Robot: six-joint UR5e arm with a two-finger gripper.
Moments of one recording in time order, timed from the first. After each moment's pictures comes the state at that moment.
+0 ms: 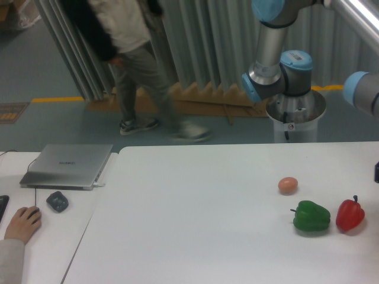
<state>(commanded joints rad) 2.66 -1.99 -1.43 -1.10 1.65 1.34</state>
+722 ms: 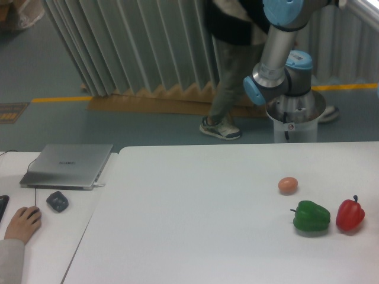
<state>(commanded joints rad) 2.77 -2.03 -1.41 -1.01 1.63 1.50</state>
